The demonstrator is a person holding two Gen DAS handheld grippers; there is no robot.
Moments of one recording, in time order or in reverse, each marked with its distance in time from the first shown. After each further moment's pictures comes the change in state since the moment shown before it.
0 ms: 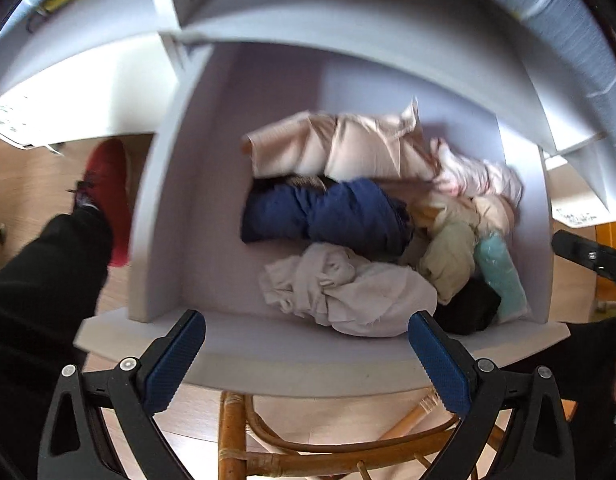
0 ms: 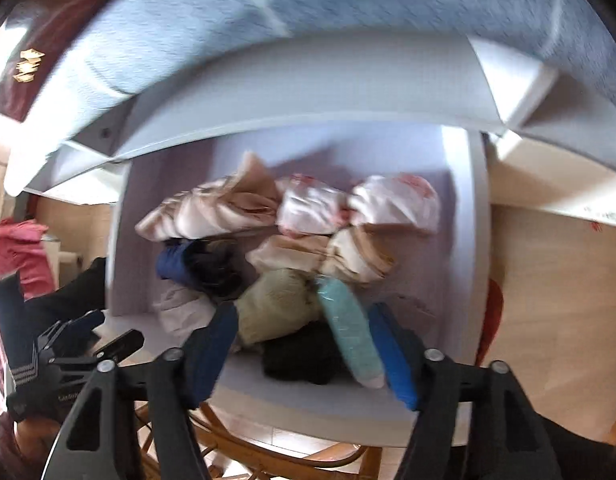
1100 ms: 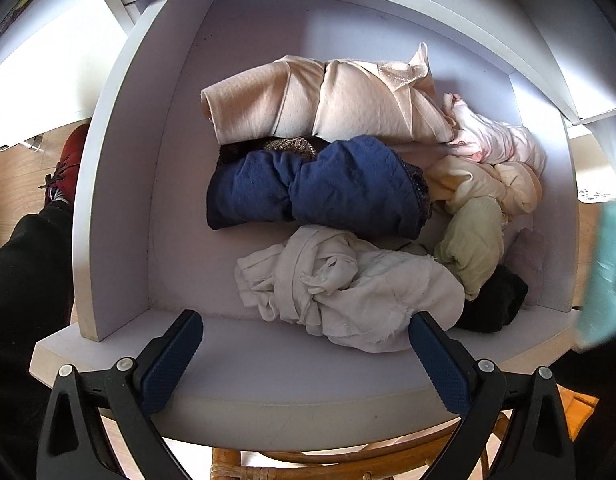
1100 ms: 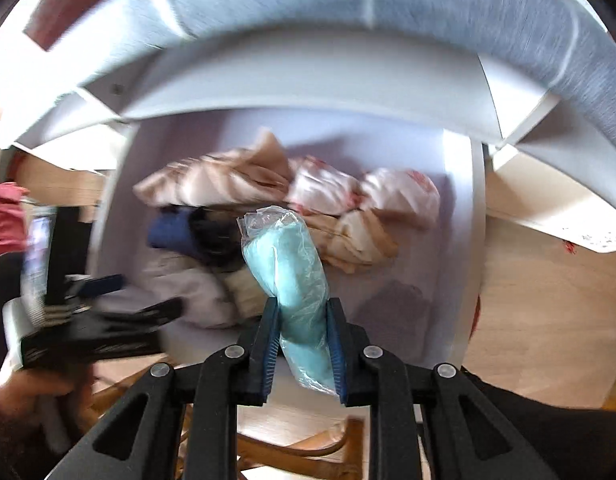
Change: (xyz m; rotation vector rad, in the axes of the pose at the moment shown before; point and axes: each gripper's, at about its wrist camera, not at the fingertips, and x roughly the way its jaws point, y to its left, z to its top) left arm 0.055 -0.020 0.006 0.045 0.093 0.030; right arm -0.025 0.023 -0.080 -0.133 -0.045 -0.086
